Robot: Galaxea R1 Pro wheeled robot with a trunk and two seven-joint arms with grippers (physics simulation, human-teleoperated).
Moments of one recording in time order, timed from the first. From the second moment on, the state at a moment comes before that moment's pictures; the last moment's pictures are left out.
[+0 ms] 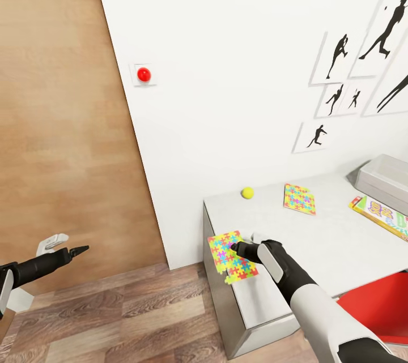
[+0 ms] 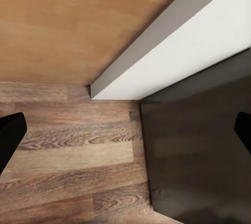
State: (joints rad) left arm -0.59 0.36 0.61 -0.80 -0.12 0.62 -0.82; right arm -0.76 0.04 0.18 -0.61 -0.59 0.55 -0.19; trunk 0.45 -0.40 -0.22
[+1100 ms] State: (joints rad) left arm -0.60 0.35 0.61 -0.80 -0.12 0.62 -0.82; right arm -0.64 -0.02 0.17 -1.04 -0.61 0.68 -0.19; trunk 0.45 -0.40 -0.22
